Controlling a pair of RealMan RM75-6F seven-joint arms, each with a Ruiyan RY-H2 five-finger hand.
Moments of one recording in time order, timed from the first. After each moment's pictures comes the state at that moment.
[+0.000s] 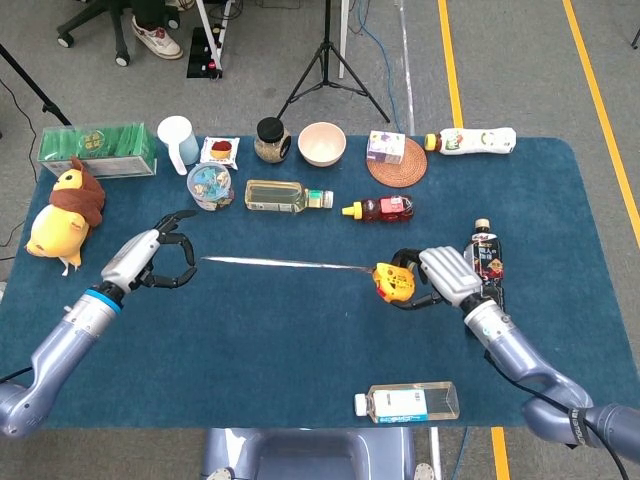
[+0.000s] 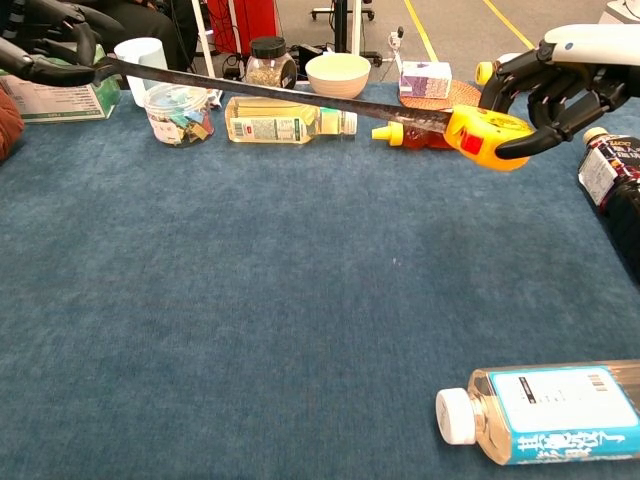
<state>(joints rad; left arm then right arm) -0.63 -1.07 -0.22 -1.73 1.23 0.85 -0.50 0.70 -1.23 0.15 -1.55 -1.37 0.91 0.26</state>
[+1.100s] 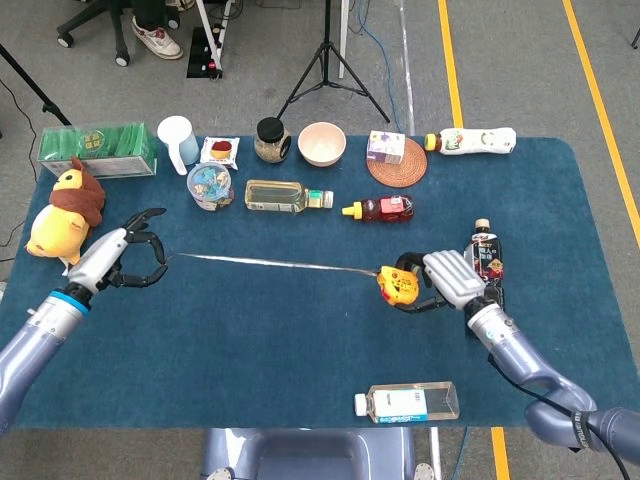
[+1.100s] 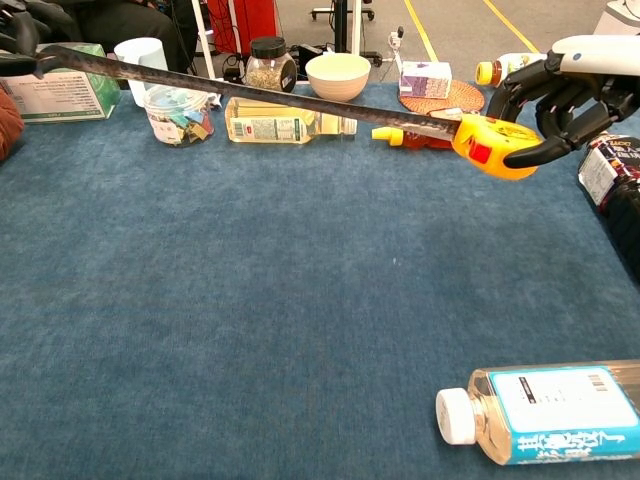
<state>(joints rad) -0.59 -0.99 -0.20 -1.70 1.32 0.86 -0.63 0.68 -1.23 0.14 -1.55 -1.37 0.91 0.26</state>
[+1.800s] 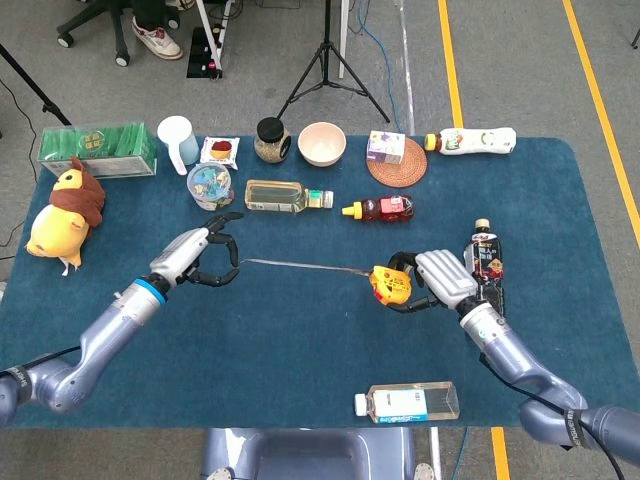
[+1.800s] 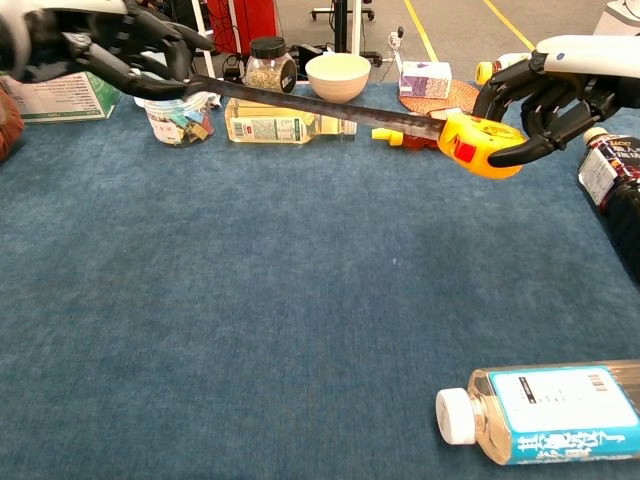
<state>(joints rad) -0.77 -1.22 -0.26 -1.66 1.18 0.75 -0.43 0.69 -1.26 0.15 -1.55 -1.36 0.90 0.24</state>
